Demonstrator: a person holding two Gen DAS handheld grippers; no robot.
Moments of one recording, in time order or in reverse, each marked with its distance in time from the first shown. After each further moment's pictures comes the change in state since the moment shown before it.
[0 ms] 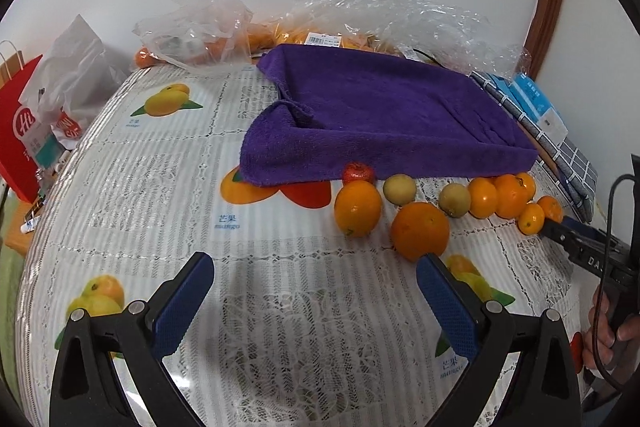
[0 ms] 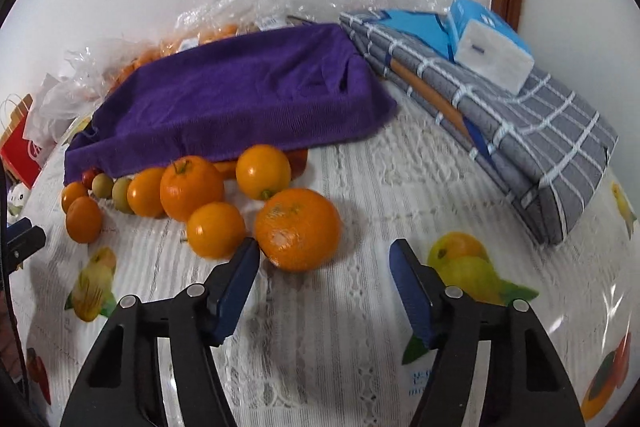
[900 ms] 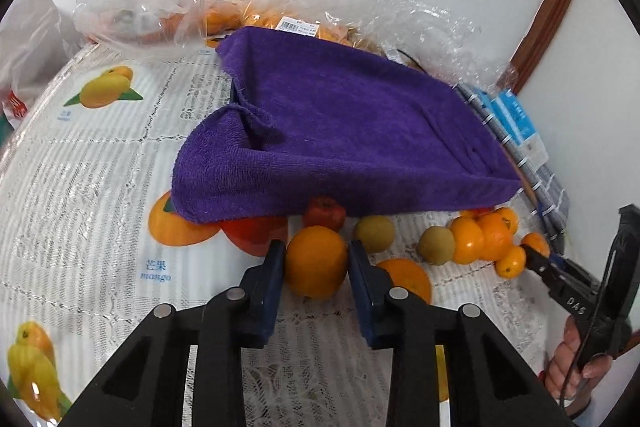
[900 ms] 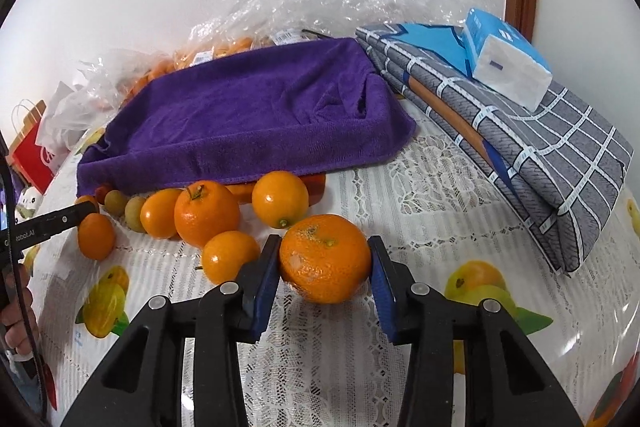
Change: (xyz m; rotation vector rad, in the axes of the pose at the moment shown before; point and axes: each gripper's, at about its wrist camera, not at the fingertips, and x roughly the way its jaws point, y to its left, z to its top) left arm 0.042 0.001 0.028 -0.087 0.045 -0.183; right arm 0.001 -0.002 0.006 -0.004 -0.047 0.073
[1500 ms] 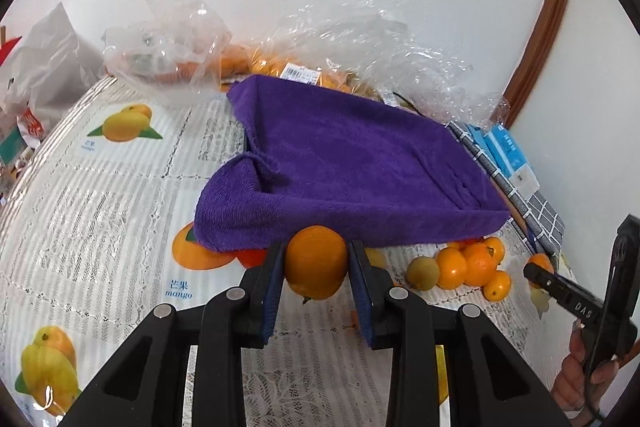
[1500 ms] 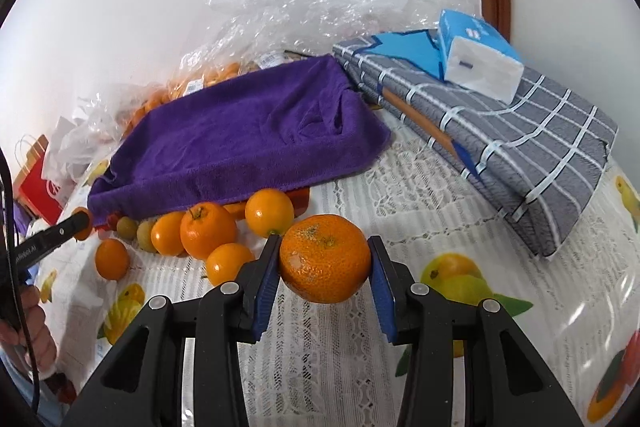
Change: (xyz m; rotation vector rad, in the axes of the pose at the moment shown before) left arm -0.028 -0.003 0.003 0.006 -0.151 0.011; right arm -0.023 -0.018 0.003 0.095 -0.038 0.014
